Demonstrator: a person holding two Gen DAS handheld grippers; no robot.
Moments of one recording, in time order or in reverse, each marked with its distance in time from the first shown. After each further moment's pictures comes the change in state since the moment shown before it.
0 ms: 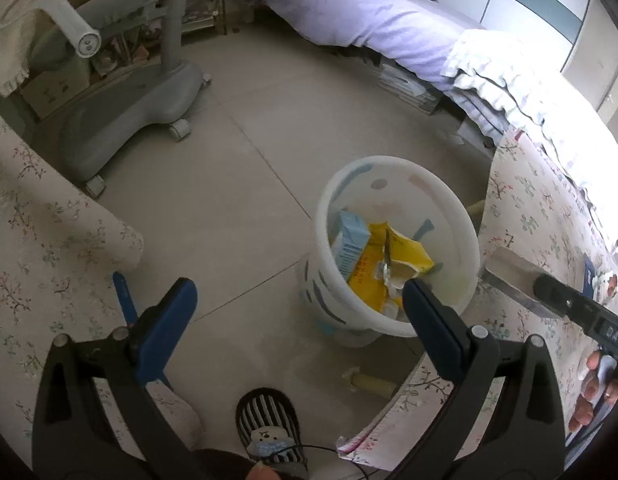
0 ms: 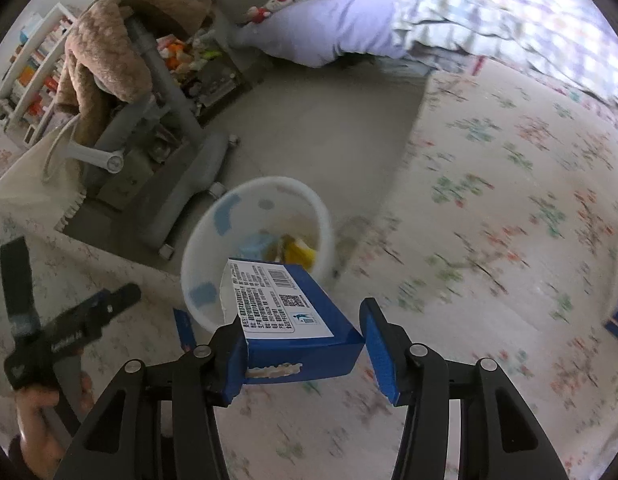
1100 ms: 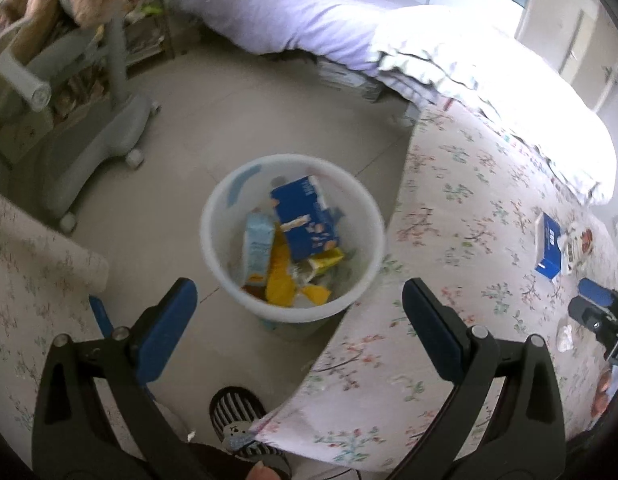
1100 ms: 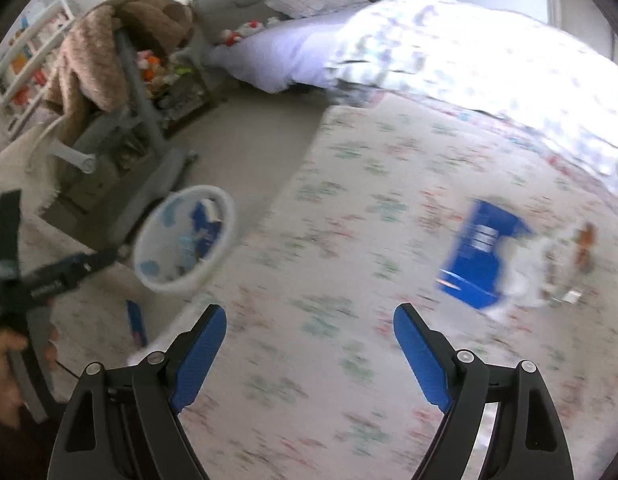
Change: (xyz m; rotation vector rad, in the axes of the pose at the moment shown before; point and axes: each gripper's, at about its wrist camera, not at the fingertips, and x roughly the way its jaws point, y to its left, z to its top) left arm -0.029 -0.098 -0.013 0.184 -0.027 -0.061; right arm -0.117 -0.076 -0.048 -0.037 -0.081 -0.204
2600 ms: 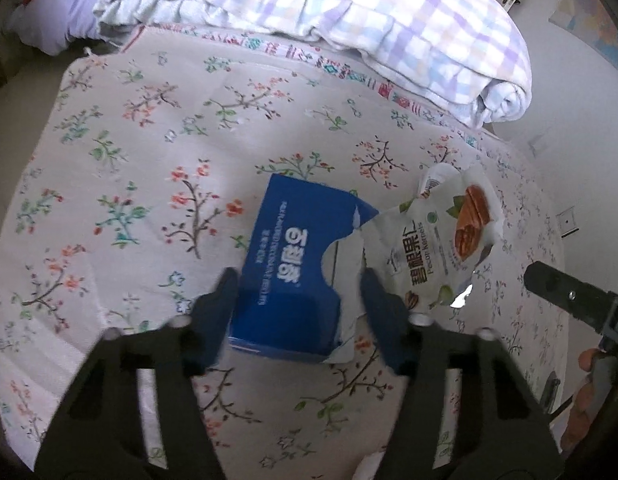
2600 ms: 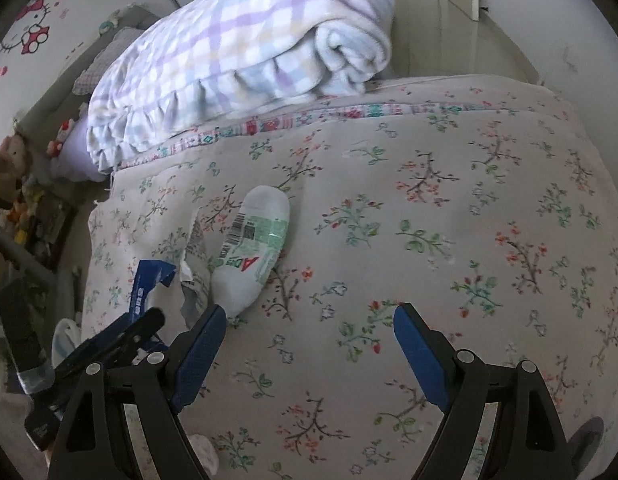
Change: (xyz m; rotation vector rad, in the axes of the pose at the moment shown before) left arm 0.099 -0.326 0.012 0.228 0.171 -0.380; right arm -0.049 -0.263 -0.018 0.544 0.006 -0.236
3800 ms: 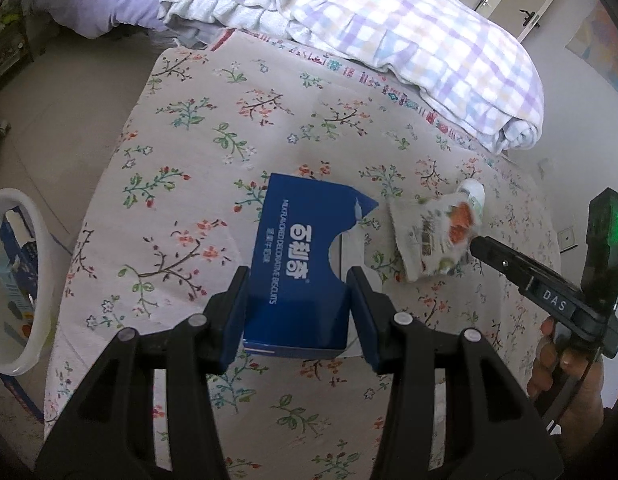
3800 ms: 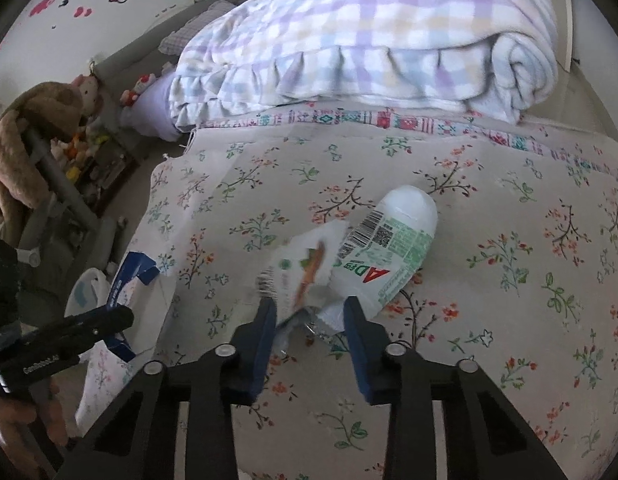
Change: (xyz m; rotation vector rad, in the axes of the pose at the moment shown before) left arm -0.059 0.079 -0.017 -0.071 -0.016 0.030; right arm 0.045 0.069 -0.007 -0.262 -0.045 0.184
